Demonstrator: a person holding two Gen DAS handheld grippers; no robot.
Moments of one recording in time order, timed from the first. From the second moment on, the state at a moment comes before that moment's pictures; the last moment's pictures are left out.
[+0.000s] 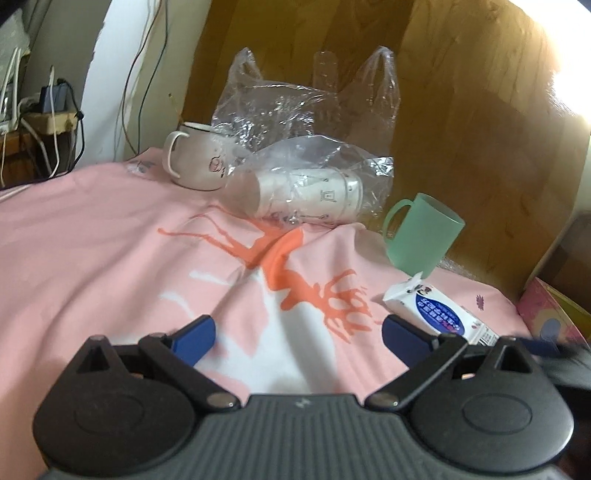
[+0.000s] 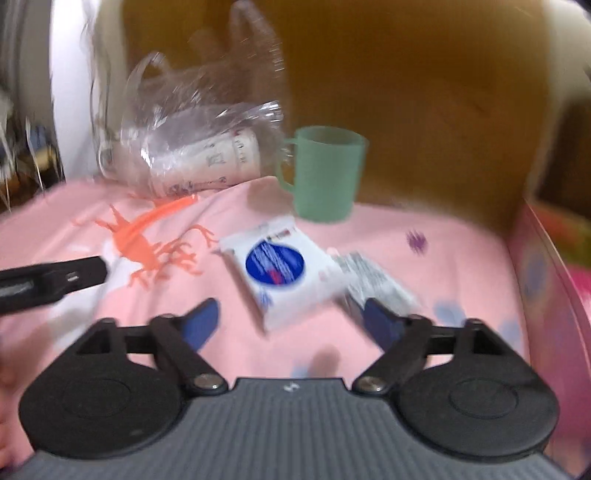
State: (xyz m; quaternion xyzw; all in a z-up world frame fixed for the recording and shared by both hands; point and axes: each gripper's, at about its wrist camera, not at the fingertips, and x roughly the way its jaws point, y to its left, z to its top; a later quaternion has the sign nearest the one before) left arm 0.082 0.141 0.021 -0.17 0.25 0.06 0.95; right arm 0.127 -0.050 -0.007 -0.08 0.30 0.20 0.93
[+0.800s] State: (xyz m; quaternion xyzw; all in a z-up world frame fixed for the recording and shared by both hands) left arm 0.083 0.137 0.023 -0.14 0.24 0.06 0.96; right arm 0.165 -0.015 -0.009 -0.15 0.28 0.26 0.91
